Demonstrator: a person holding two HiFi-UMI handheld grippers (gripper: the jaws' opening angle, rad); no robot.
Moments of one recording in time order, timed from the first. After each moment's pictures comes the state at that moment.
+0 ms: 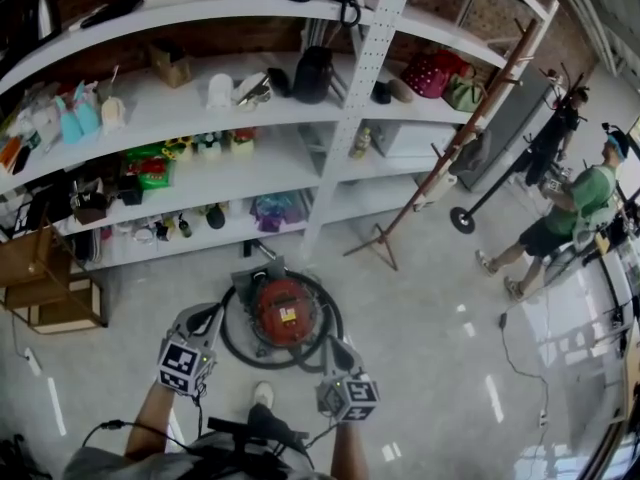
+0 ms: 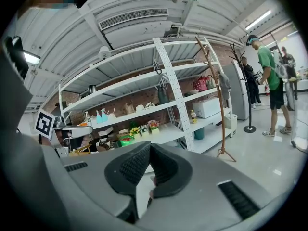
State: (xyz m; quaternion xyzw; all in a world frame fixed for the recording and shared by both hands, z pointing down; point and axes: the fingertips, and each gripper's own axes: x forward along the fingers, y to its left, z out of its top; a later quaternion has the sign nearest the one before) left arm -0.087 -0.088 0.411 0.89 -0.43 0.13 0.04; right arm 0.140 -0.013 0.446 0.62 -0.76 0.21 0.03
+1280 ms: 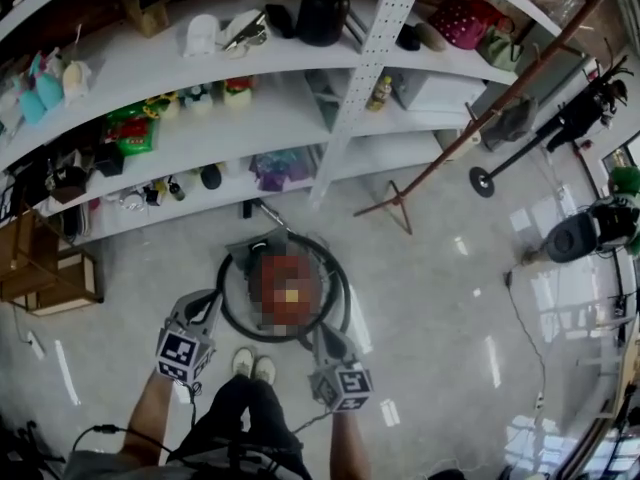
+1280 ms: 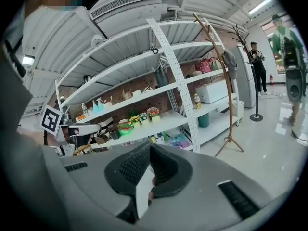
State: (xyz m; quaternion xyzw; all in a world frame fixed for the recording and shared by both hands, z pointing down) left arm -0.069 -0.175 0.516 0.89 -0.41 0.18 0.09; right arm 0.135 -0.096 0.547 0.59 -0.77 0.26 0.05
